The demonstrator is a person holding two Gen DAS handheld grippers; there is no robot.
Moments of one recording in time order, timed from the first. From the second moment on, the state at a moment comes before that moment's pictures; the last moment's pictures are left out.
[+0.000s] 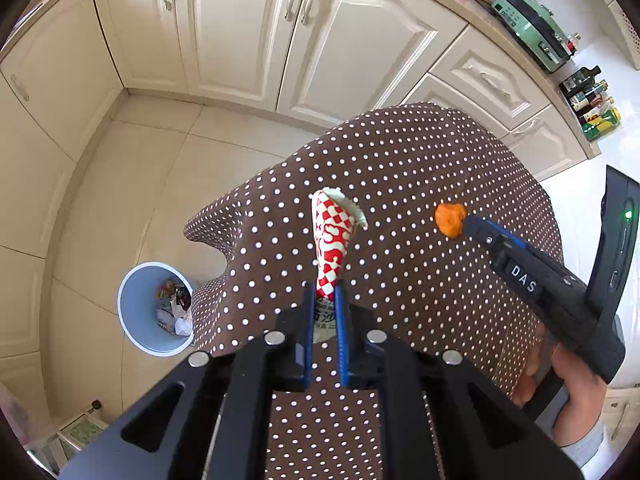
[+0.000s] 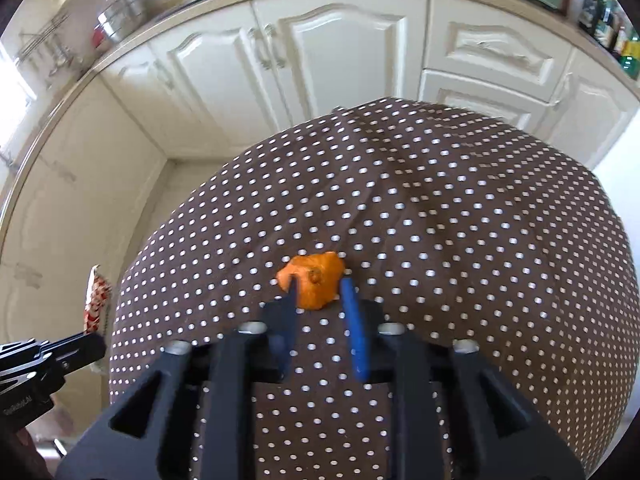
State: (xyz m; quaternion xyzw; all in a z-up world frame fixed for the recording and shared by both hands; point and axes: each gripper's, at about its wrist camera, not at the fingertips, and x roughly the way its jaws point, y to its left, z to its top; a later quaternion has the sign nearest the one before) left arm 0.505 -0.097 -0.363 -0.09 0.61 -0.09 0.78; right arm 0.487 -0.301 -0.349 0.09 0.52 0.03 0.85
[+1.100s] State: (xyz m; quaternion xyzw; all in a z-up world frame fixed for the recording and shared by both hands) left arm 0.462 -0.013 -0.328 -0.12 0.59 -0.06 0.80; right arm 0.445 -0.168 -0.297 0.05 0.50 0.17 0.85
